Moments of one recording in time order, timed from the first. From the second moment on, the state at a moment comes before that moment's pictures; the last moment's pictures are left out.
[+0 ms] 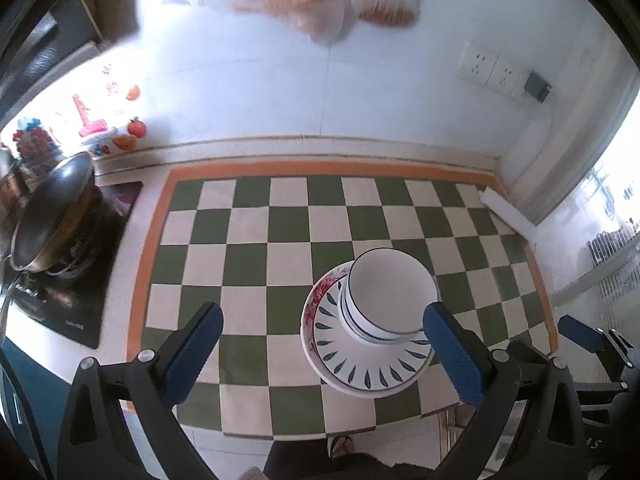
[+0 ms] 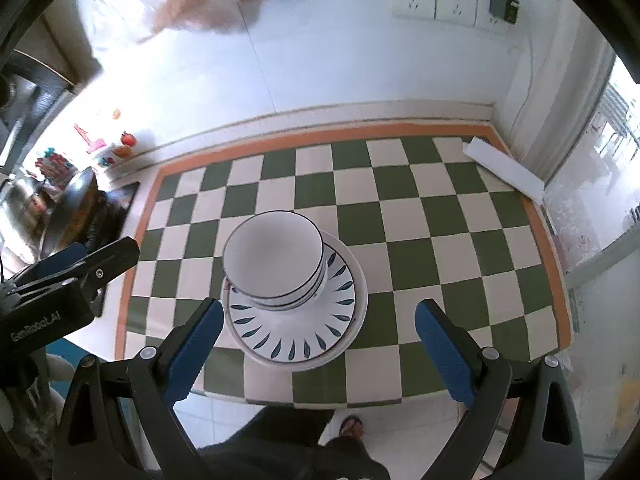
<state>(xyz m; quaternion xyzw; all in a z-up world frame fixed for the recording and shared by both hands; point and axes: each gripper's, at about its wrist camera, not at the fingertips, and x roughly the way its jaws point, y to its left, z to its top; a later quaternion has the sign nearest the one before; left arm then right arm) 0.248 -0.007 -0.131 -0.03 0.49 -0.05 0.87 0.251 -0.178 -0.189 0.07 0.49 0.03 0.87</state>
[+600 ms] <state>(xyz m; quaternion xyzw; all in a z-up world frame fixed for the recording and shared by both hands) 0.078 -0.014 -0.037 -0.02 0.41 0.01 0.91 0.076 -0.194 -0.089 0.04 0.40 0.05 0.91</state>
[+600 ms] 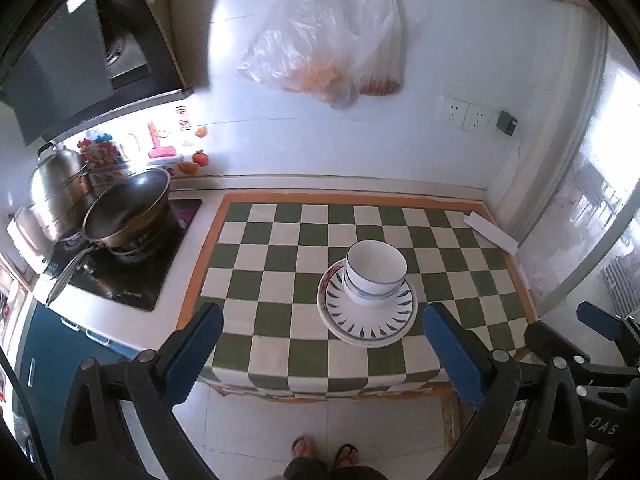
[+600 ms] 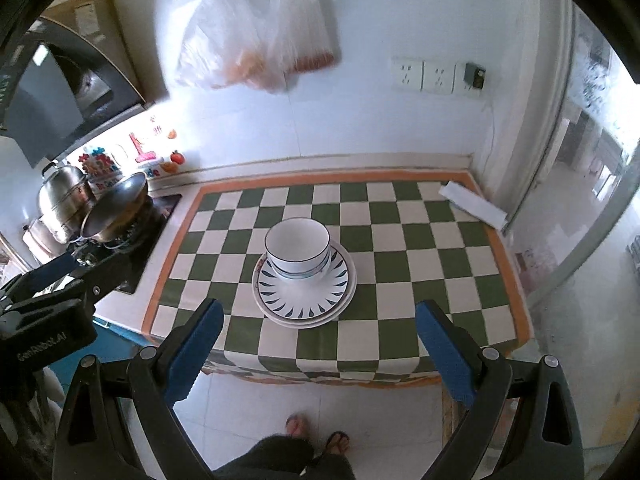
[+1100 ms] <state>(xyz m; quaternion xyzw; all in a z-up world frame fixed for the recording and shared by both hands) -0.015 0.017 -0.007 -0.01 0.38 0.00 0.93 -0.046 -0.163 -0.035 0.03 0.35 0.01 0.94</state>
